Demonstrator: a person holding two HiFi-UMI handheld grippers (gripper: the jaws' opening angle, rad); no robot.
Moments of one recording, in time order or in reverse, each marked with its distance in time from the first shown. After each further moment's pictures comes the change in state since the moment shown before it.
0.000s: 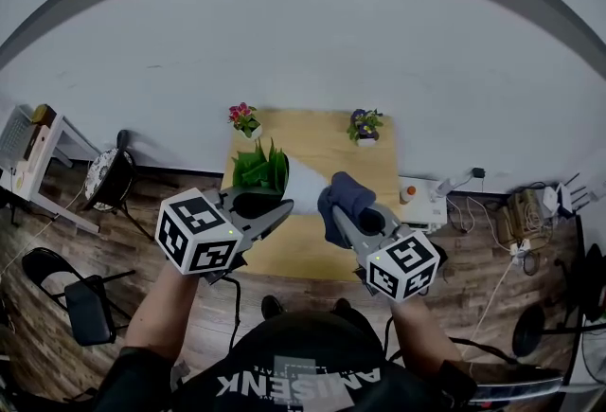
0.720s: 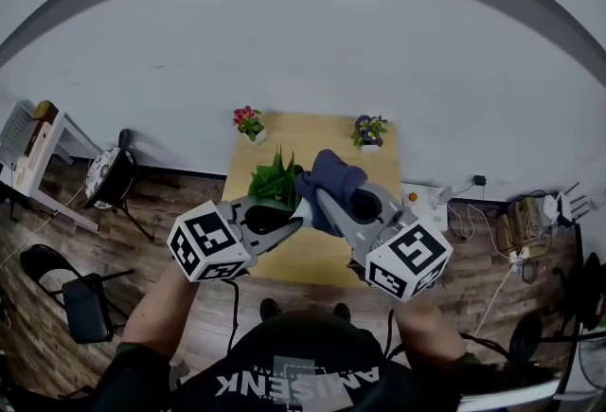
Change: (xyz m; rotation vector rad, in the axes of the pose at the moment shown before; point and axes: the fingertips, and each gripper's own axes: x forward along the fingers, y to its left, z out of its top) left arm 0.009 -0.009 -0.018 0.193 0.003 -0.096; right arm 0.019 0.041 0.091 -0.136 -0.126 0.151
